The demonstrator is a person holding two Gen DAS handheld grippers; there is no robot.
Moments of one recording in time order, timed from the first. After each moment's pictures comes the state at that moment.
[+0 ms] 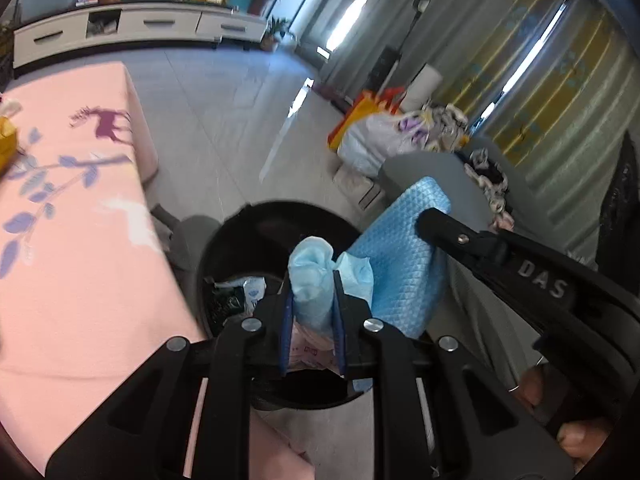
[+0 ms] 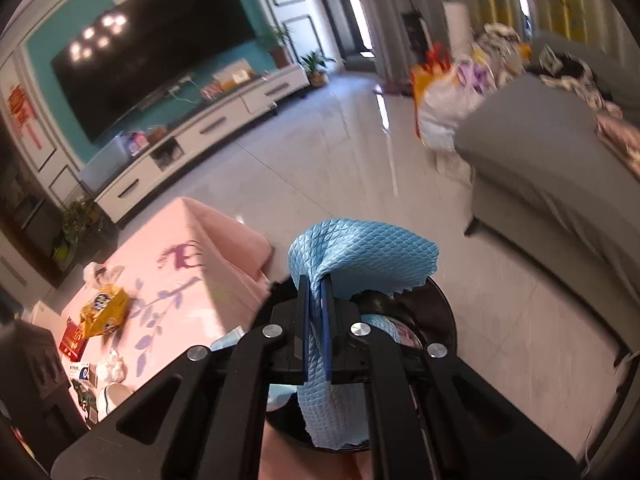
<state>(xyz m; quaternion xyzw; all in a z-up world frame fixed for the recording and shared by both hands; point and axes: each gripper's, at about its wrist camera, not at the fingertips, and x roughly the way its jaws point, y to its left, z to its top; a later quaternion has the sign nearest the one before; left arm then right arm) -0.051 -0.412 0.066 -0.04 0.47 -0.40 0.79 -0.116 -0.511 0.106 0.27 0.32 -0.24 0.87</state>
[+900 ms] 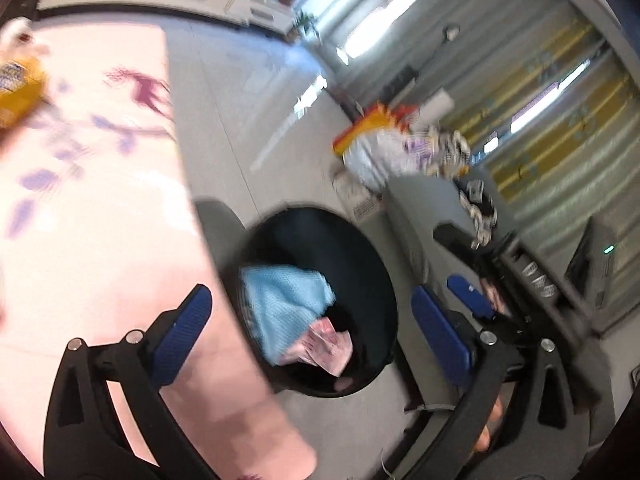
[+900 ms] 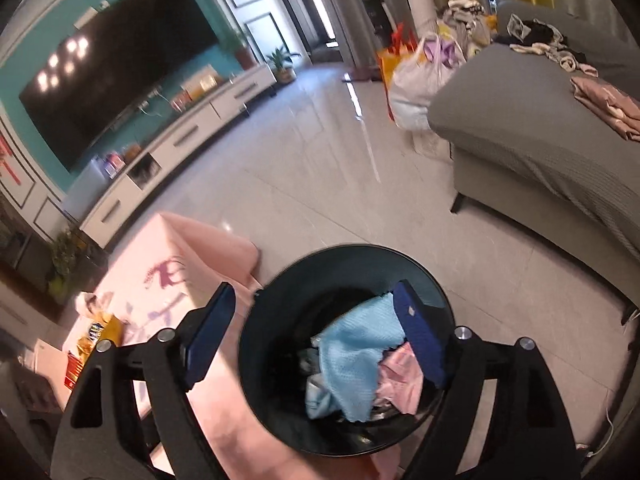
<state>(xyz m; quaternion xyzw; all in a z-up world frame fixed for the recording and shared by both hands) -0.022 -0.344 0.070 -0.14 0.48 -0.38 0.77 -0.117 -0.511 0.107 0.31 0.31 -0.28 0.85</state>
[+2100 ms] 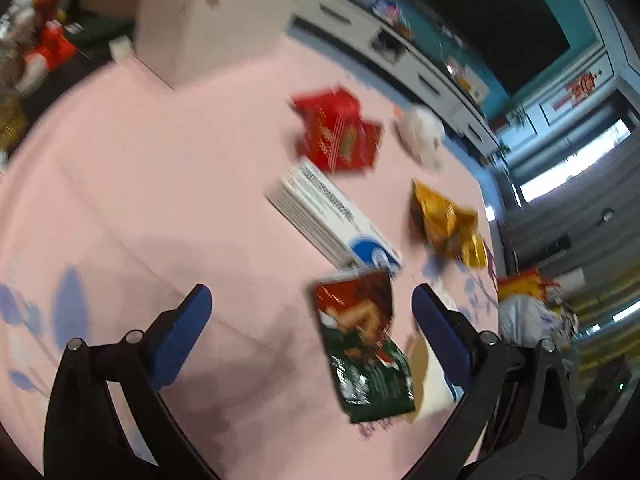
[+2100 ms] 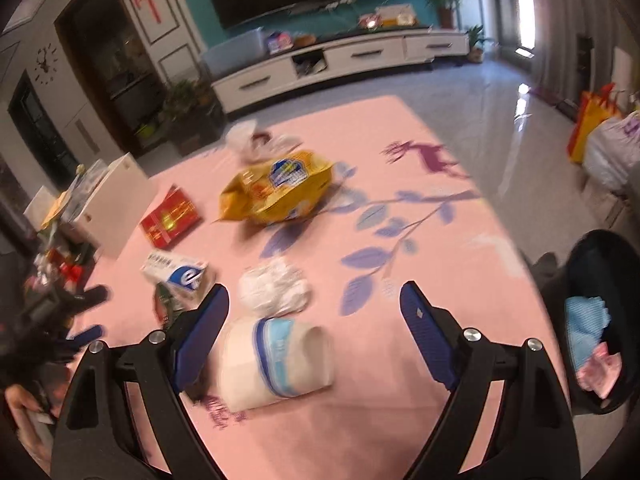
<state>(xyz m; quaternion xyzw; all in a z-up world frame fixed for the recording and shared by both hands) 0.064 0.048 0.049 -0.25 0.50 -0.05 0.83 0.029 -0.240 0.087 0.16 0.41 0.00 0.90</state>
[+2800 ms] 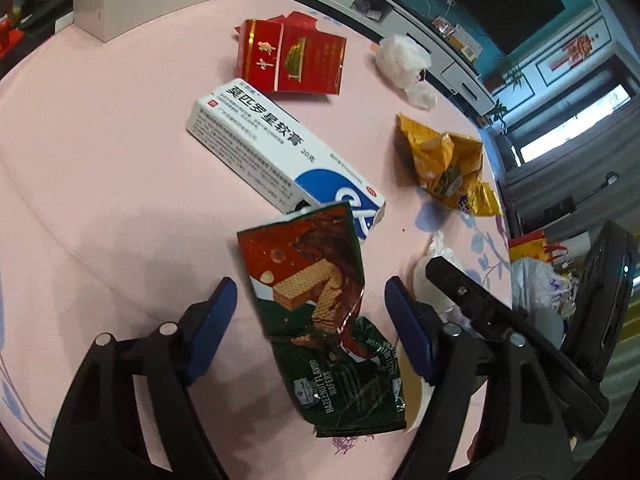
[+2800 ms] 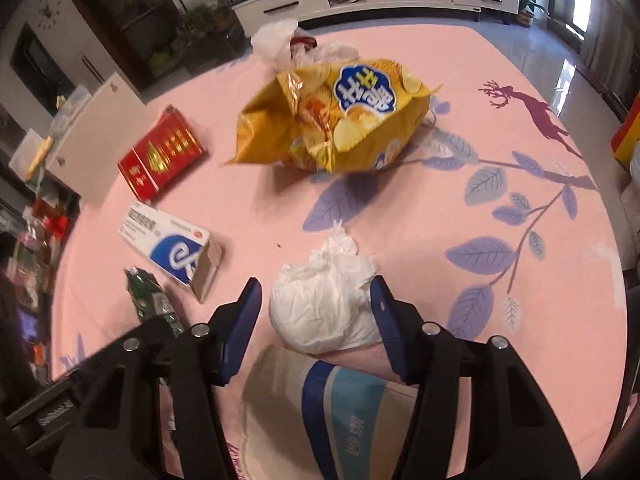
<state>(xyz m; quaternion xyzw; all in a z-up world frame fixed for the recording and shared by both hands) 0.078 -0.015 0.010 -0.22 0.54 -0.07 0.81 0.118 -0.188 0.020 0.12 0.52 0.05 0.85</state>
